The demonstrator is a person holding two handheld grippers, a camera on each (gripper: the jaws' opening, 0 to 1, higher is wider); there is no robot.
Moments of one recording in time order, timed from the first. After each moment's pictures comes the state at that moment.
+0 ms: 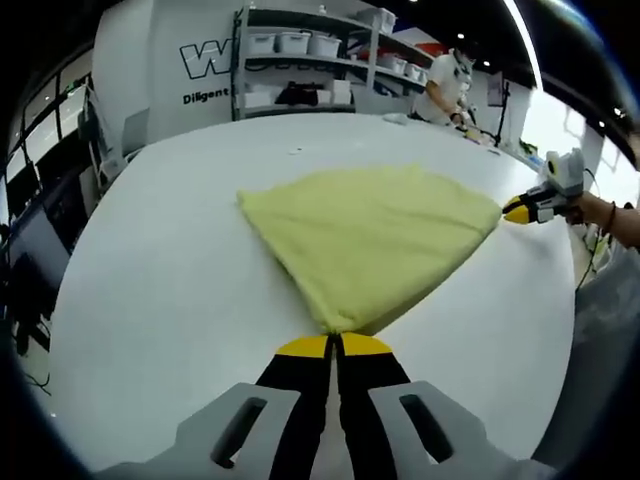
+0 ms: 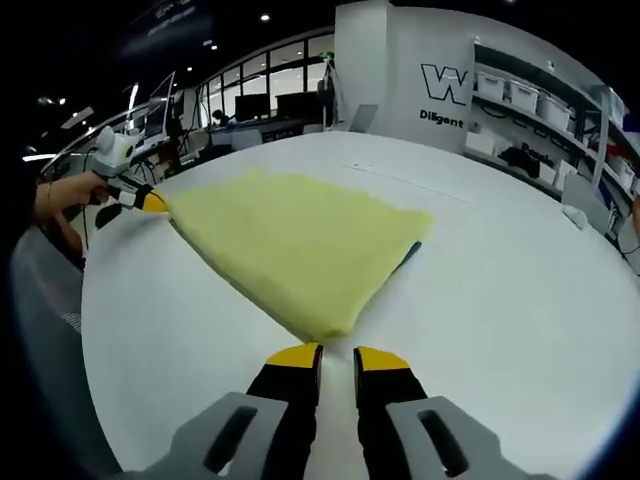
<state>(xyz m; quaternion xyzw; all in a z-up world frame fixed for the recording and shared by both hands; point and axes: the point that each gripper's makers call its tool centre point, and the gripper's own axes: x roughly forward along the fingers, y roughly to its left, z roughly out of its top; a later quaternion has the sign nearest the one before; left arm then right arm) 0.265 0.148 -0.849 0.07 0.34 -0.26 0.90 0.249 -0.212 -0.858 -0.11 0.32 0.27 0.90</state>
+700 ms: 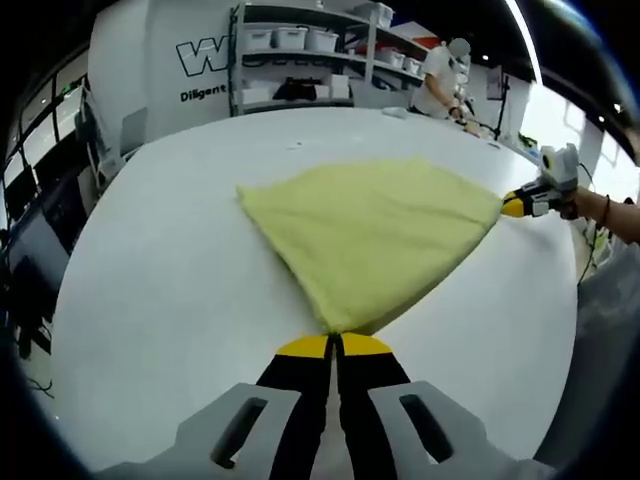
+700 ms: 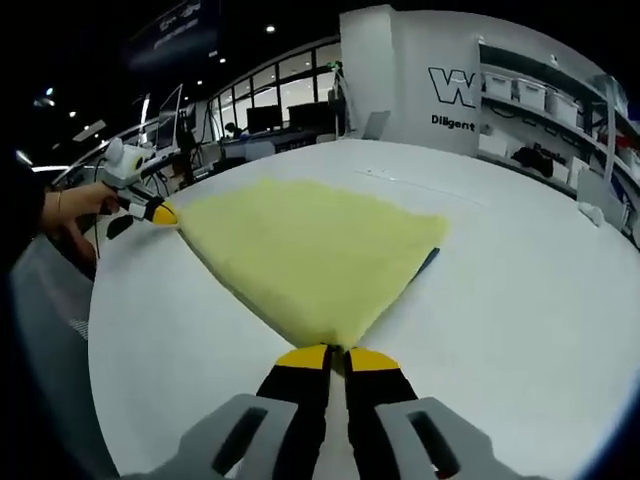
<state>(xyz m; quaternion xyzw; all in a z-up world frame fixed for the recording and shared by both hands) 0.267 0.149 -0.853 0.07 0.35 -0.26 0.90 0.258 -0.196 -0.862 -0.07 0.31 0.30 0.90</state>
